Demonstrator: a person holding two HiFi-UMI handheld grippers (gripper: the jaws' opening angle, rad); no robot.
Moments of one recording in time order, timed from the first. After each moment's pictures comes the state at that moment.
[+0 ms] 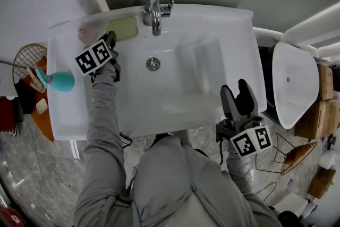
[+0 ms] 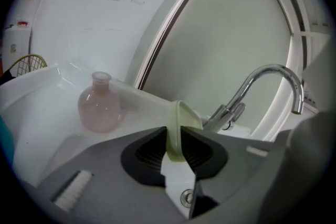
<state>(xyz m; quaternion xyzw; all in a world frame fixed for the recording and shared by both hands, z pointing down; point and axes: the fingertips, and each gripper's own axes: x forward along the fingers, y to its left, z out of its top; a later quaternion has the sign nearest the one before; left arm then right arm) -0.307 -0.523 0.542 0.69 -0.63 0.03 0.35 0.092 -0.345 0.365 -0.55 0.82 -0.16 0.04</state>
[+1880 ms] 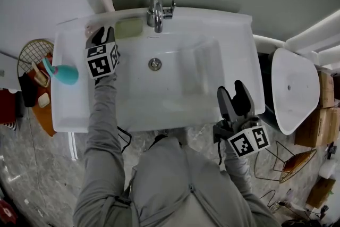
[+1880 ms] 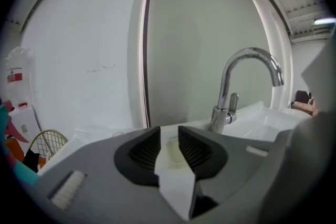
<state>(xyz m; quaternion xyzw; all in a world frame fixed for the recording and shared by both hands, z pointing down) -0.314 -0.506 0.473 0.69 -0.69 0.15 0.12 0.088 -0.332 0.354 -0.52 0.84 -0.16 0.06</state>
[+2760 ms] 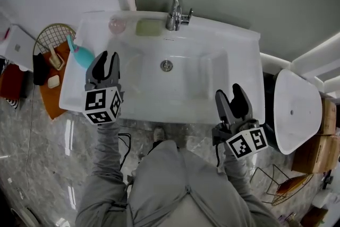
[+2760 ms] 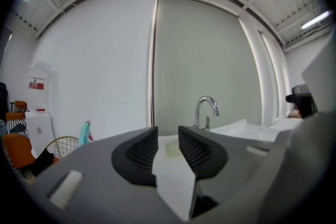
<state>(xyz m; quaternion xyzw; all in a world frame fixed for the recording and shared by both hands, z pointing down) -0.294 -0.320 0.382 0.70 -0.71 0.06 0.04 0.066 -0.302 0.336 -0.44 0.88 -0.14 0.07</state>
